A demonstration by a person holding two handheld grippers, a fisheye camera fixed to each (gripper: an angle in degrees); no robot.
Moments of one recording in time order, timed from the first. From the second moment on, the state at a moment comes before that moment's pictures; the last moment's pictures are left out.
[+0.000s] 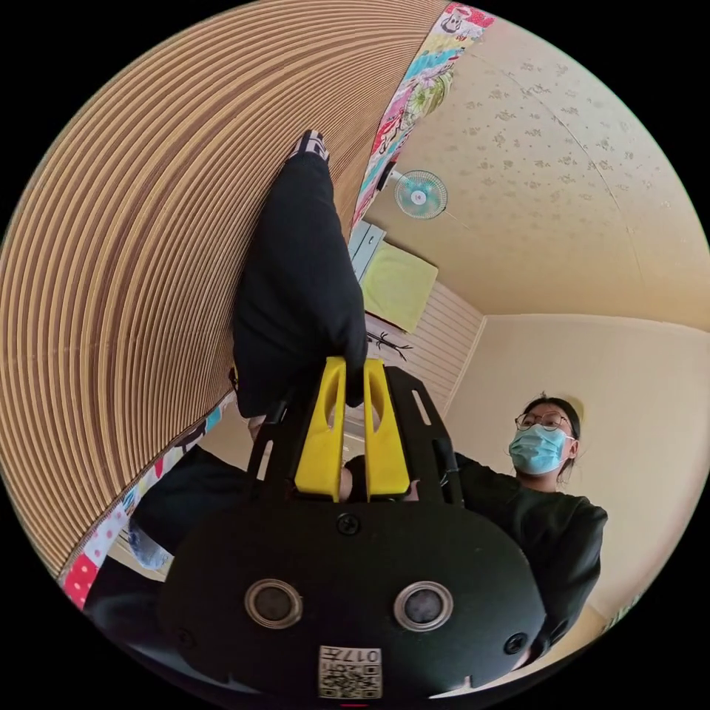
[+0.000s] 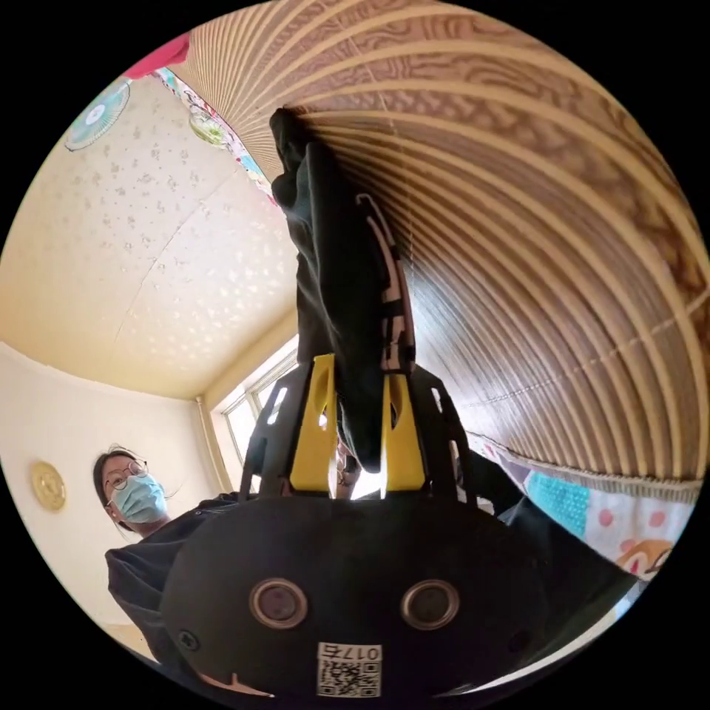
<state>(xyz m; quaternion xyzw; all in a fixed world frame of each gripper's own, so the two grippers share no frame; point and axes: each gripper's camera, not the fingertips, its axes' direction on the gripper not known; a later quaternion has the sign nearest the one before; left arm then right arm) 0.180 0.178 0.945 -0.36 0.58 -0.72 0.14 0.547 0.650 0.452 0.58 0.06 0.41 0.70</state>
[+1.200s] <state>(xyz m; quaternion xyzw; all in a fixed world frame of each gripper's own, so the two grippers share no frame) -0.275 -0.089 1.007 -0.25 0.55 -0.60 0.52 0.969 0.082 0.942 0.29 0.21 0.18 0.92</state>
